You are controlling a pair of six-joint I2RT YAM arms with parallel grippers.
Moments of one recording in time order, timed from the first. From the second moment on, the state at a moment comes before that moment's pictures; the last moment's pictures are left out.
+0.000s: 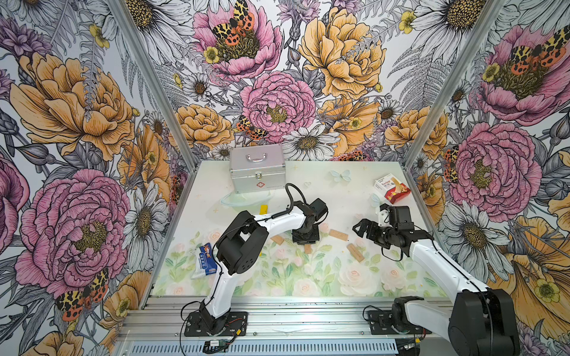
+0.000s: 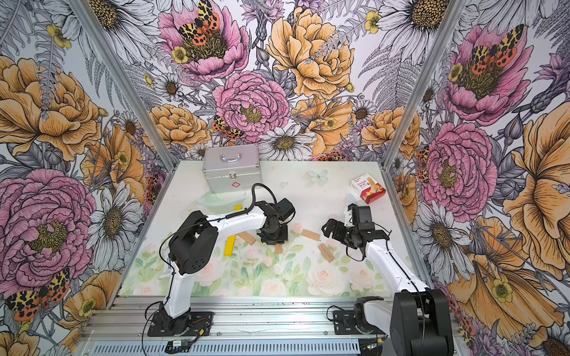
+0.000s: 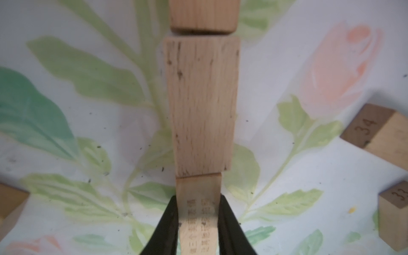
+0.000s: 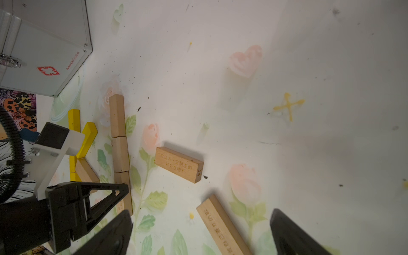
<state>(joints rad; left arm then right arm) -0.83 2.09 1.55 -0.91 0.03 -0.85 0.05 1.16 0.66 -0.46 -0.37 0.45</state>
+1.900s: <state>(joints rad) -0.78 2.11 1.70 -0.90 0.02 -0.78 0.05 1.15 0.65 -0.46 -0.37 0.45</state>
